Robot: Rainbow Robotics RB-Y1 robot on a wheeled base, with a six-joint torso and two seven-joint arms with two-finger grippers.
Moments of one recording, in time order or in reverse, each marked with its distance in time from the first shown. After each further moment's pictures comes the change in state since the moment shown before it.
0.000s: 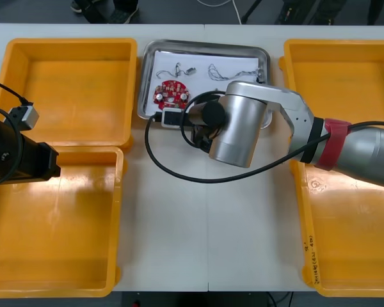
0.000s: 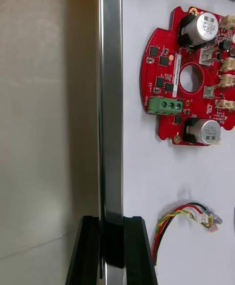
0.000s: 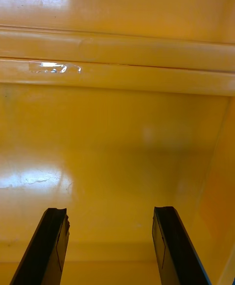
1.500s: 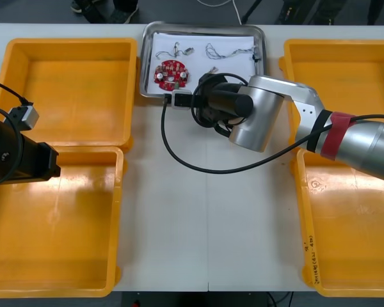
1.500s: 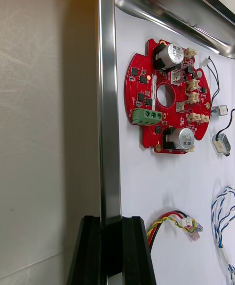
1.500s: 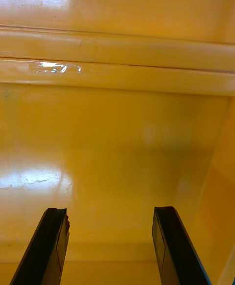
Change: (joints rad) right arm -0.009 0.001 0.000 0.272 0.065 -0.464 0.093; left arm 0.000 0.000 0.000 0.000 0.000 0.000 0.000
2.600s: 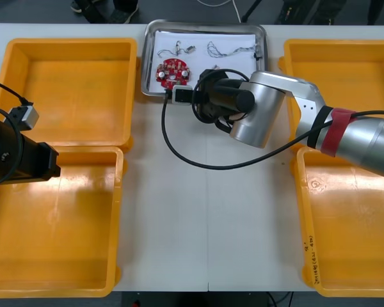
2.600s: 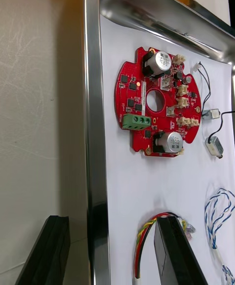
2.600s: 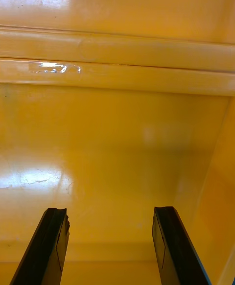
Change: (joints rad) right arm -0.018 0.000 0.000 0.017 -0.023 -0.005 0.001; left arm 0.000 0.000 0.000 0.000 0.000 0.000 0.000
